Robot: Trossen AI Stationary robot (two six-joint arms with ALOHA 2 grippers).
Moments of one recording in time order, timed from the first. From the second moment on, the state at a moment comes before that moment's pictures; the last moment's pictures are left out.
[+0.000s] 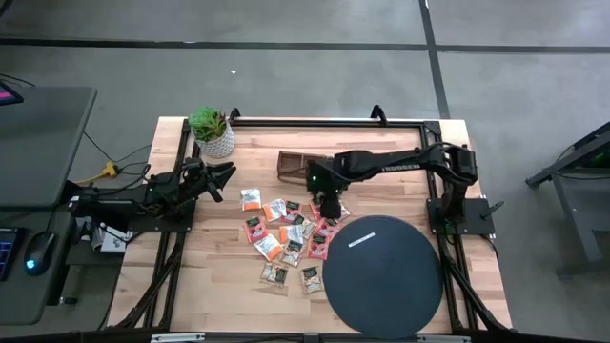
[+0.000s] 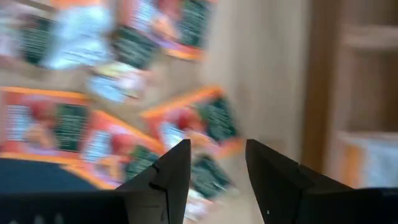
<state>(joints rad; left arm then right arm) 0.01 0.01 0.03 0.05 -0.57 -0.44 -0.10 1.88 1.45 -0.77 -0.04 -0.06</state>
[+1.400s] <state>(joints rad) 0.01 0.01 0.03 0.05 -0.55 -0.44 0.11 2.08 1.44 -0.44 -0.04 1.31</state>
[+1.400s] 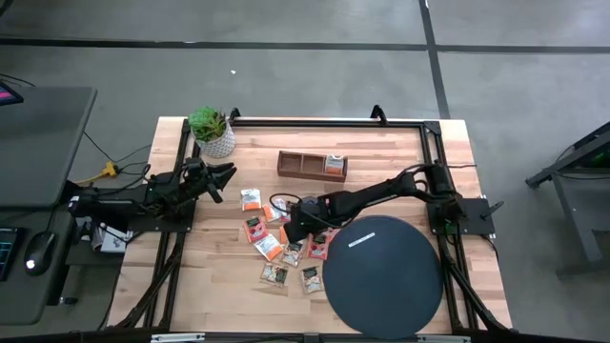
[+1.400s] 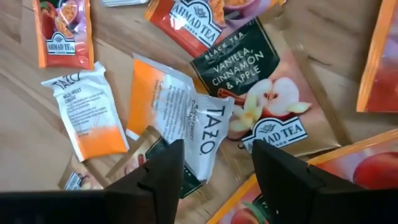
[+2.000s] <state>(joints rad) 0.01 0.01 0.03 0.05 -0.53 -0.44 0.12 2.19 1.54 -0.40 -0.10 1.32</state>
